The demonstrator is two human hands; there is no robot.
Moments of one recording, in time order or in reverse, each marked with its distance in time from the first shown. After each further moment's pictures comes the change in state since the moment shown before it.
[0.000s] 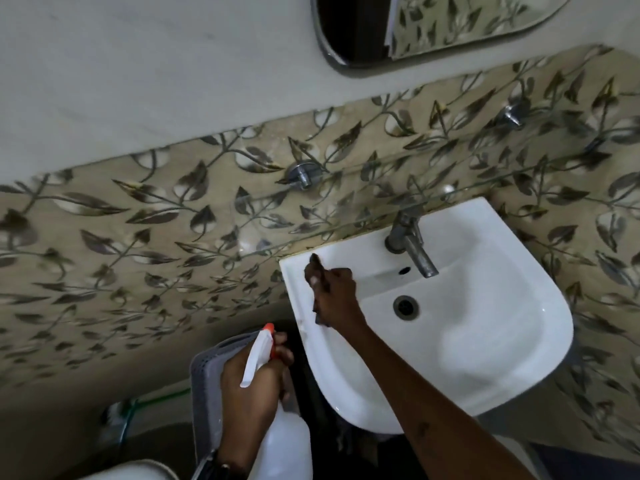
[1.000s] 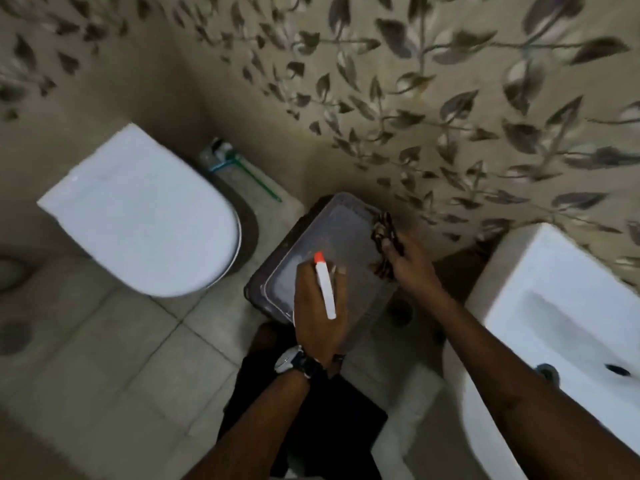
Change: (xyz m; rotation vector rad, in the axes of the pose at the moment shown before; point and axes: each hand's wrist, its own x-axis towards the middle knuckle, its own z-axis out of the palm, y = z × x) left_hand 0.018 -0.220 -0.076 -0.101 0.649 0.077; right_hand -0.046 0.024 0.199 -0.637 -0.759 -0.311
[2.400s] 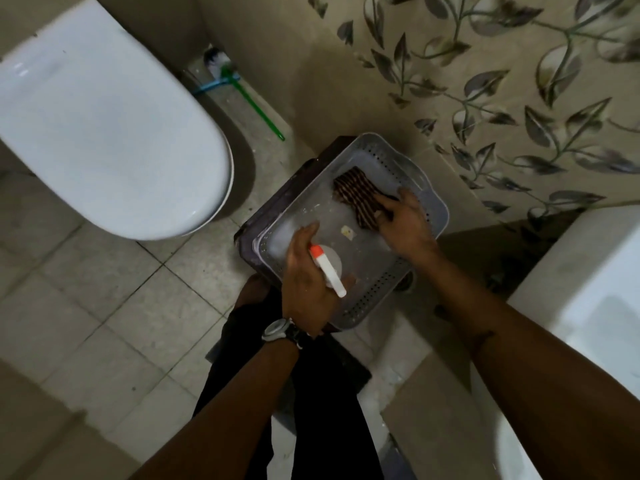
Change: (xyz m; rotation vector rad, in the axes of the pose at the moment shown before) left_hand 0.023 -0.124 0.045 0.077 -0.029 -0.072; right_hand 0.089 0.062 0.077 -0.501 -0.127 -0.006
